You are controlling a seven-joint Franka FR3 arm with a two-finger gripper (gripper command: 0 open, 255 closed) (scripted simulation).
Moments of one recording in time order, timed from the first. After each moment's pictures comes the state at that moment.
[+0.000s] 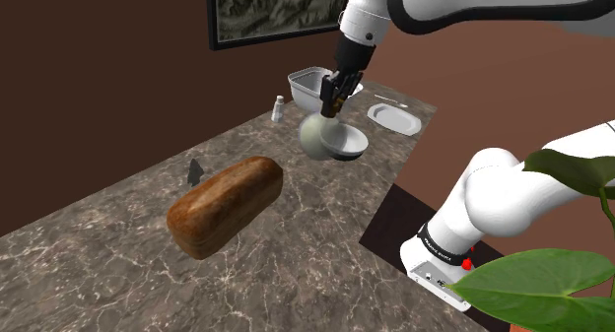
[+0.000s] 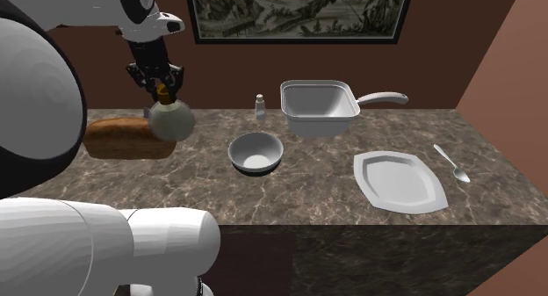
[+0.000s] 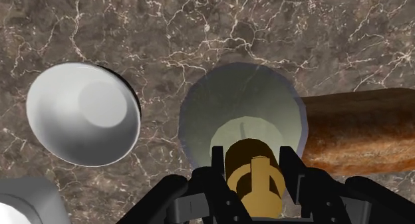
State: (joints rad) arm 0.19 -0.57 0.11 -2.37 0.09 1.89 0.21
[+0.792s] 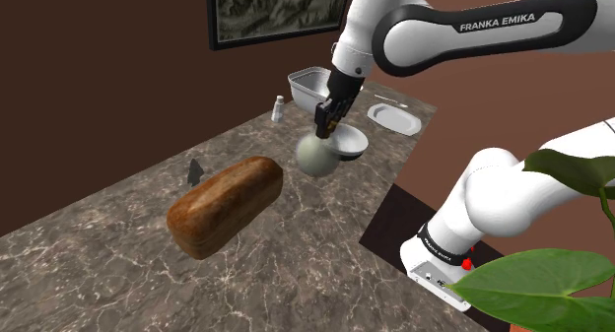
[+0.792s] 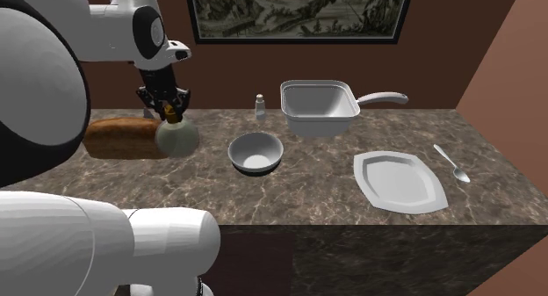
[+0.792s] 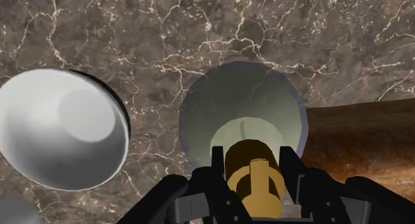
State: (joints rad) arm 0.19 -0.54 0.12 -2.52 0.10 2.06 0.20
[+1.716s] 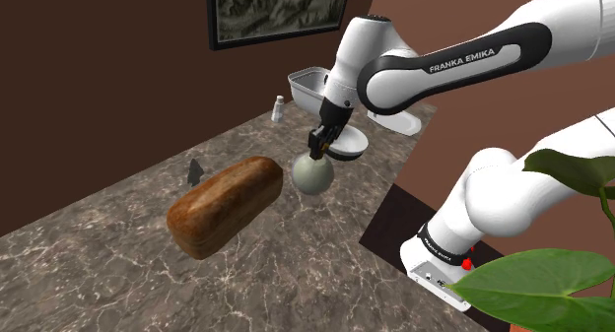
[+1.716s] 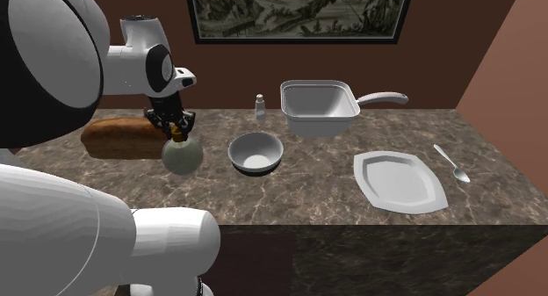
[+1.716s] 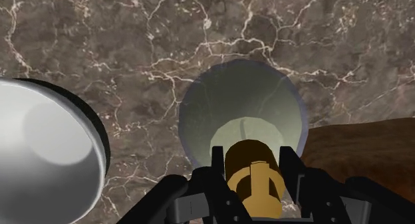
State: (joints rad) arm 0.19 -0.46 0.13 -2.64 0.11 2.27 0.20
